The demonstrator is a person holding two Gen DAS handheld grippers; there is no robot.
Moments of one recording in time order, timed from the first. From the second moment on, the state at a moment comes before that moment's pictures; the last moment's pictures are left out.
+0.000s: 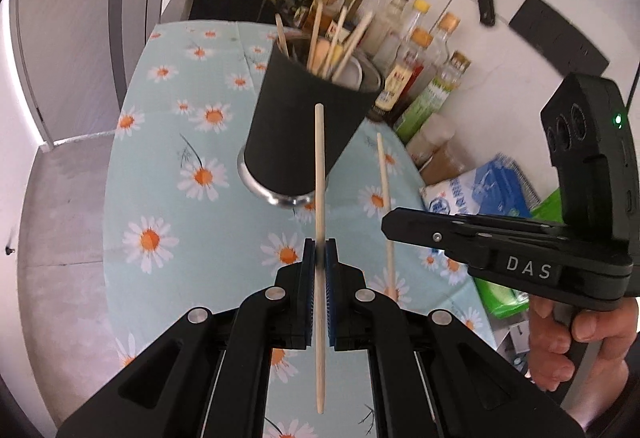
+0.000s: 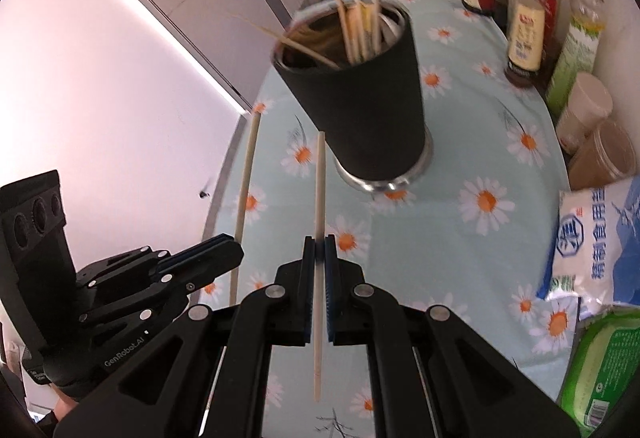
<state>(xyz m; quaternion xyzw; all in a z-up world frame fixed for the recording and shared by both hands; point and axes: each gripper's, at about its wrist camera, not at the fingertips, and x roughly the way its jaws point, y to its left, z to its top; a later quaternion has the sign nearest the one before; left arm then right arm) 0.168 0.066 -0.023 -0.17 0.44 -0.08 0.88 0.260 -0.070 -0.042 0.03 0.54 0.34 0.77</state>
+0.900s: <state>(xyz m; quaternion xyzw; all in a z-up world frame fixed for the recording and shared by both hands) 0.261 0.088 0.084 -0.15 0.17 -0.16 0.96 0.367 -0.093 0.083 0.14 0.29 0.38 0.86</state>
